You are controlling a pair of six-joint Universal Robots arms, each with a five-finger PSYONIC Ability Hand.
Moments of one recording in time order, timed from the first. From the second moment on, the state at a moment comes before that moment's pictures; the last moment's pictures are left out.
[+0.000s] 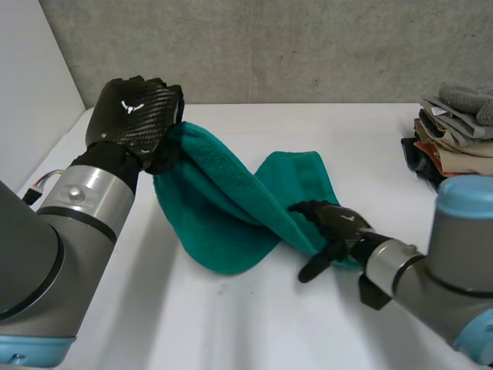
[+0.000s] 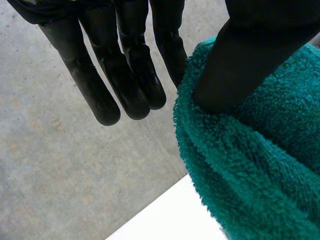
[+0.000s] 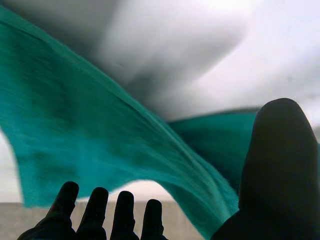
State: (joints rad) left arm 4.12 -1.63 -1.65 3.41 -1.69 3.41; right arm 1.96 -1.15 1.74 -0.14 1.22 3.30; left_hand 1.12 1.20 1.19 1.20 0.96; right_hand 0.23 0.21 0.21 0.21 0.05
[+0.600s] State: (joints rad) left arm 4.19 -1.56 -1.64 3.22 -1.65 3.35; right arm 1.90 -1.49 1.43 0.10 1.40 2.53; left_hand 1.14 1.20 1.19 1.20 0.98; right_hand 1.14 1.18 1.19 1.20 0.99
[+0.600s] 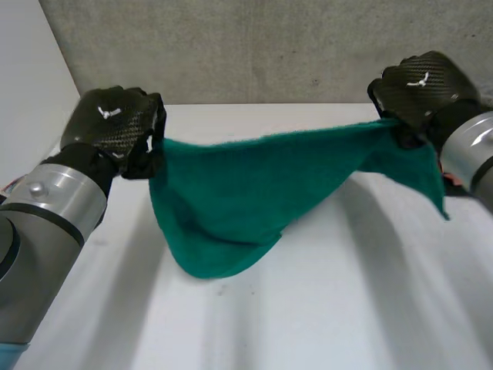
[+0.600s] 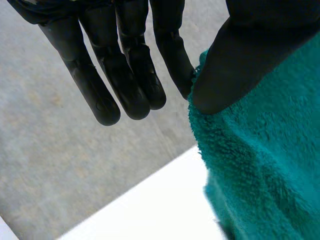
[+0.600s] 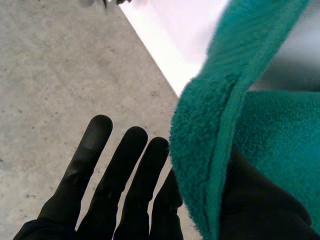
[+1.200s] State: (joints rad) left arm 4.29 -2.11 -1.09 3.58 -1.57 3.42; right arm 1.89 -1.03 1.01 -0.40 1.47 2.49; left_hand 1.15 1.20 1.20 1.20 1.00; right_hand 1.14 1.18 1.19 1.20 1.00
